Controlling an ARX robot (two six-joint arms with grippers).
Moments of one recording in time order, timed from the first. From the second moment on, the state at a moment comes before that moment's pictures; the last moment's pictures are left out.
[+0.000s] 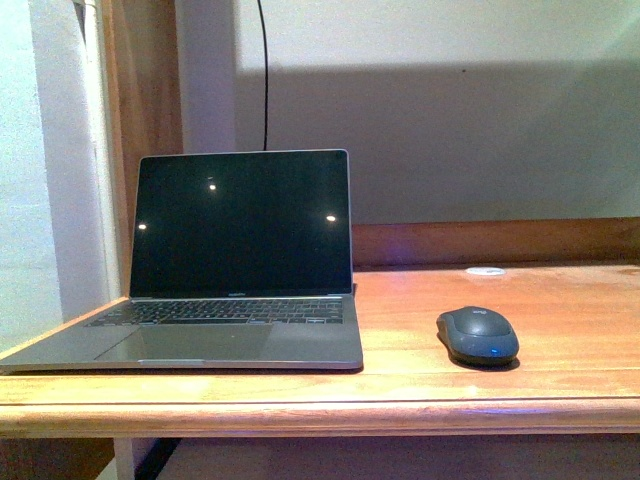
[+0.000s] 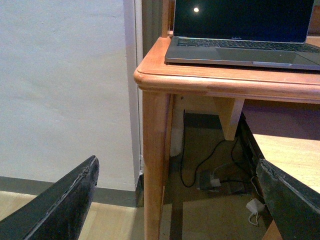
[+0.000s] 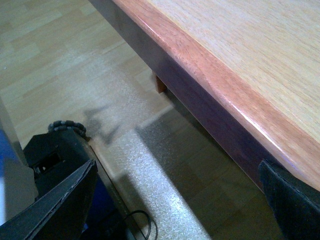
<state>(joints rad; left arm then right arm) -0.01 0.01 0.01 0.00 0.00 -0.01 -0.38 1.12 0.53 -0.87 -0.99 -1.40</state>
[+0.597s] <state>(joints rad) -0.01 0.01 0.01 0.00 0.00 -0.01 0.04 1.11 0.38 0.05 -0.63 -0.59</state>
